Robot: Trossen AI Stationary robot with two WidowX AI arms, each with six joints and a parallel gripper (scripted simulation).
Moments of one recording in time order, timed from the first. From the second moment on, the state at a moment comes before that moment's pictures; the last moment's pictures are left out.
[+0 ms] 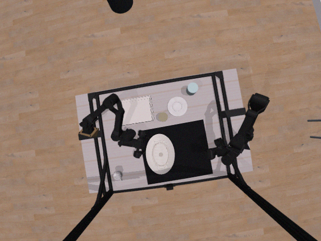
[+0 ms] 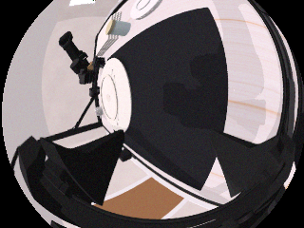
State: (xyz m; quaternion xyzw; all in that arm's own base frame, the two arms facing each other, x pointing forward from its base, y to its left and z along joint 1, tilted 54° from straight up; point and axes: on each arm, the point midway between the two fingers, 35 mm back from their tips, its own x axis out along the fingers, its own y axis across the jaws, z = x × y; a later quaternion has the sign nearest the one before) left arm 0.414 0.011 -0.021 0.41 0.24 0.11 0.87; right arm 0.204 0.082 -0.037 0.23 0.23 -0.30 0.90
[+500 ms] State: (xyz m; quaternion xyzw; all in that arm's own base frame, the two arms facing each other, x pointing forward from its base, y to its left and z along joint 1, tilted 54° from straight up) left arm 0.413 0.016 -0.024 0.42 0.25 0.11 0.87; right arm 0.204 0.082 -0.037 0.23 0.23 -0.30 0.90
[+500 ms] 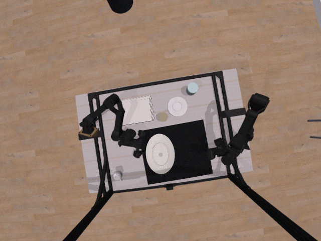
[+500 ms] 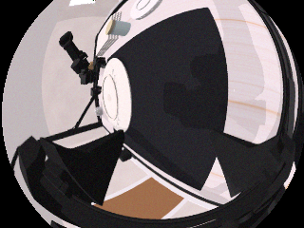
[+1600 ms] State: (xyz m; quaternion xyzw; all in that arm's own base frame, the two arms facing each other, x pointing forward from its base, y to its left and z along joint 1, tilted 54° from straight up) left arm 0.404 0.016 -0.026 0.43 0.26 0.12 0.86; right arm 0.204 0.082 -0.037 0.23 0.23 -0.30 0.90
